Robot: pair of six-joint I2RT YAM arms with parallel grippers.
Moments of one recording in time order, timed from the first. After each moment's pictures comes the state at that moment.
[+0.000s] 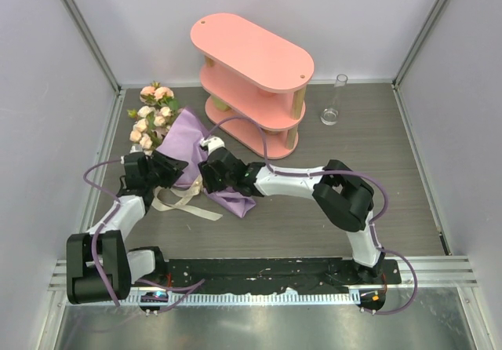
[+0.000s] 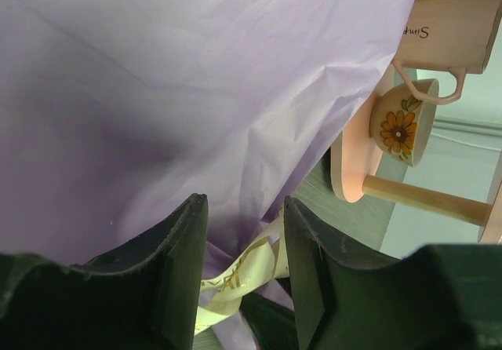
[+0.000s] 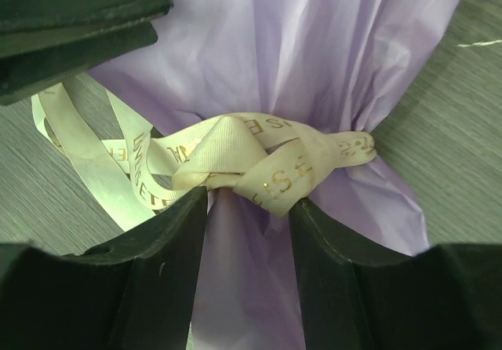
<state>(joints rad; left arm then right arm) 0.09 1.16 0.44 0.13 0.33 -0.98 1.04 2.00 1.39 -0.03 0.15 0.40</state>
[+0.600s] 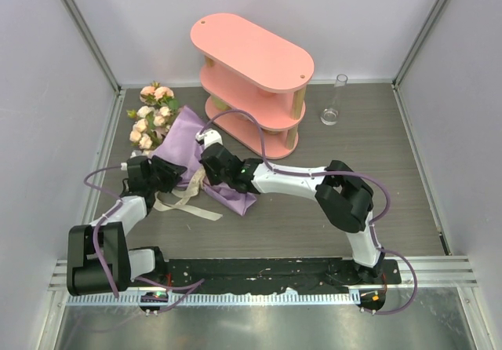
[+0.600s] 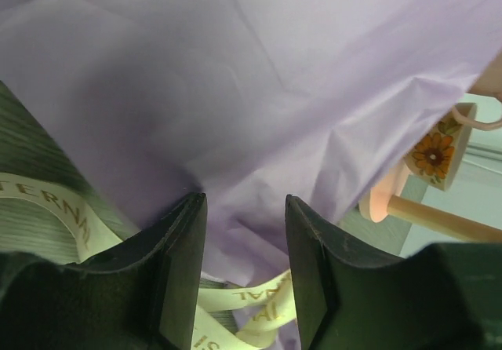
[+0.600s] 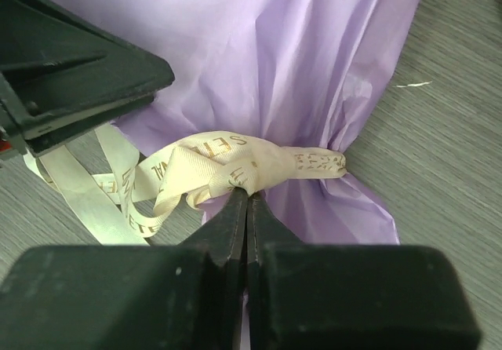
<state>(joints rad) 0.09 1.21 0.40 0.17 0.26 -0.99 1.05 2.01 1.48 -0.10 0.27 0.36</state>
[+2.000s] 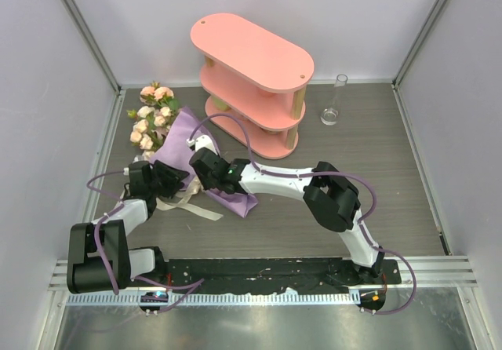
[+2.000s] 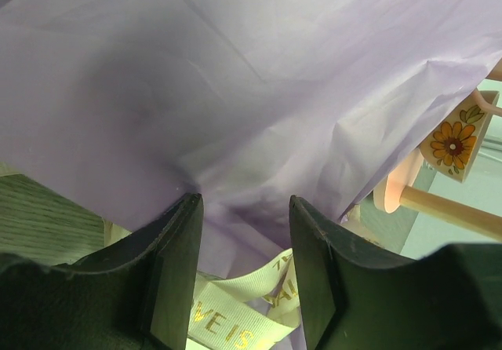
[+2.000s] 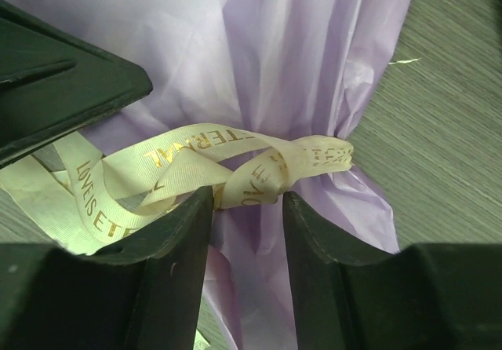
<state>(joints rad) 0.09 1.24 0.35 0.21 0.29 -1.00 1.09 2.11 1.64 -0.30 0.38 0.34</state>
